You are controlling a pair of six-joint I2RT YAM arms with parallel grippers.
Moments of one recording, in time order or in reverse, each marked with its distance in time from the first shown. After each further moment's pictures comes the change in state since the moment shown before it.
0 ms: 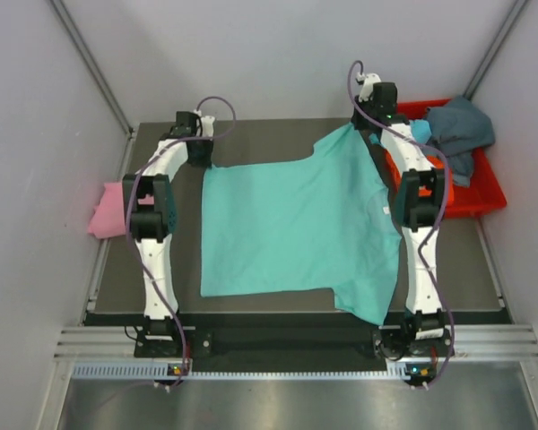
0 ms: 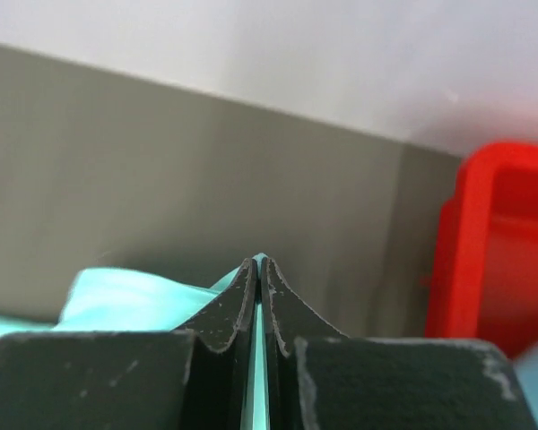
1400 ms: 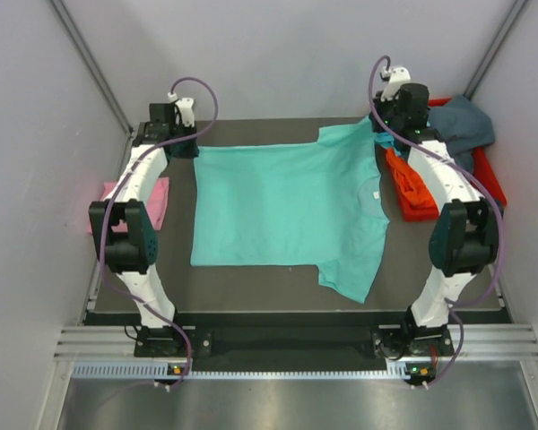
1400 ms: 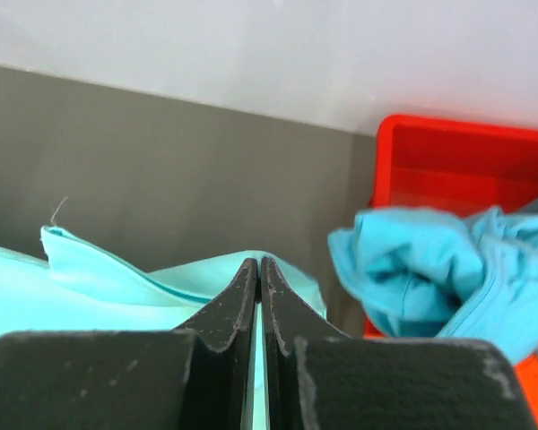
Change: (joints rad) left arm 0.029 -0.354 -0.211 0.088 0.001 -0.077; right arm 0.006 -0.587 -0.608 0.214 0.068 0.013
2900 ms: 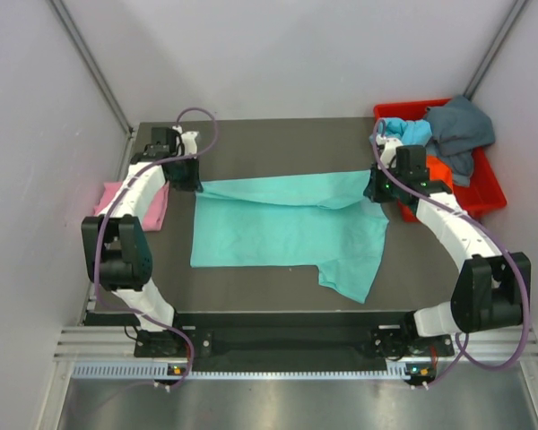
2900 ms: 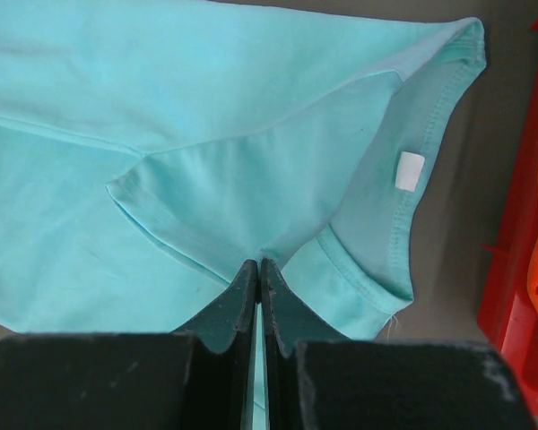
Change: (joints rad) left arm 0.000 -0.178 -0.266 -0.183 0.085 -0.009; right arm 0.041 -0.434 -0.593 -0.248 -0.095 0.087
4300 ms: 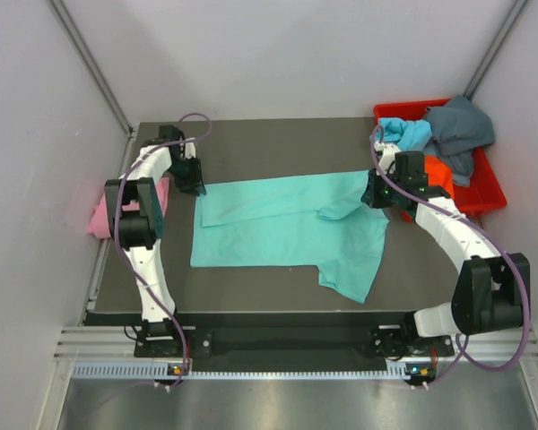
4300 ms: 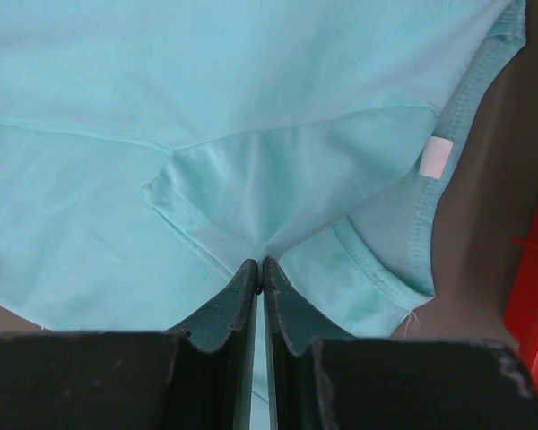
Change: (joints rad) left arm 0.062 0.445 0.325 -0.146 0.013 -0.122; right arm 0.000 -0.013 -0.061 0.032 -0.040 0.000
